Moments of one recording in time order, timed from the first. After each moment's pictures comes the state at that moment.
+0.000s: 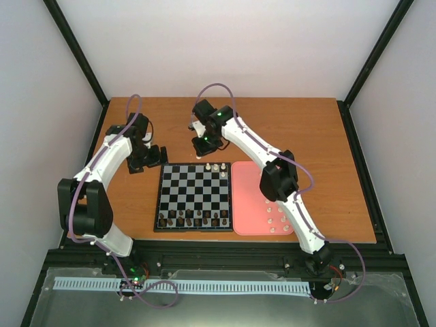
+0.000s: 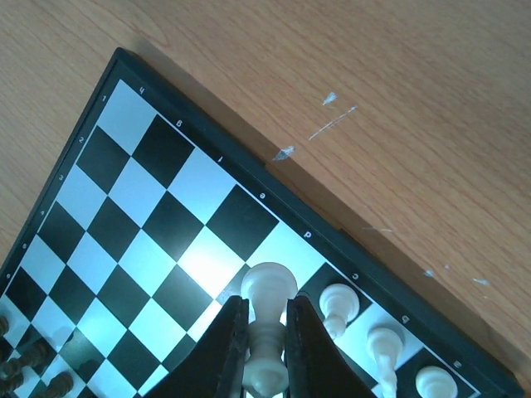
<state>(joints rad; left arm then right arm) -0.10 1.58 1.28 -1.05 0.12 -0.36 0.71 2.45 2.46 -1.23 -0.28 0.13</state>
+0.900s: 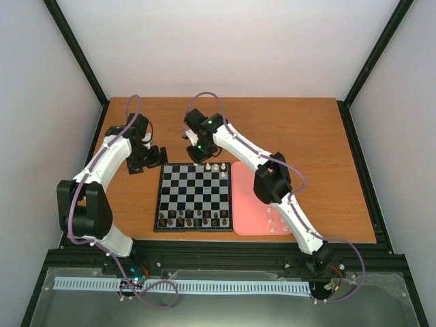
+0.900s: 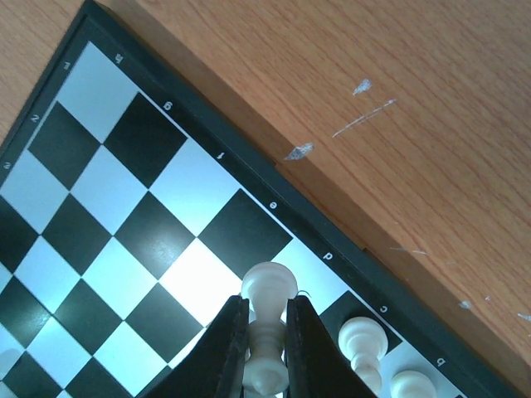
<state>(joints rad) -0.10 1.57 1.27 -1.05 0.12 -0.36 0.77 2.51 2.47 -1.21 -0.21 0.09</state>
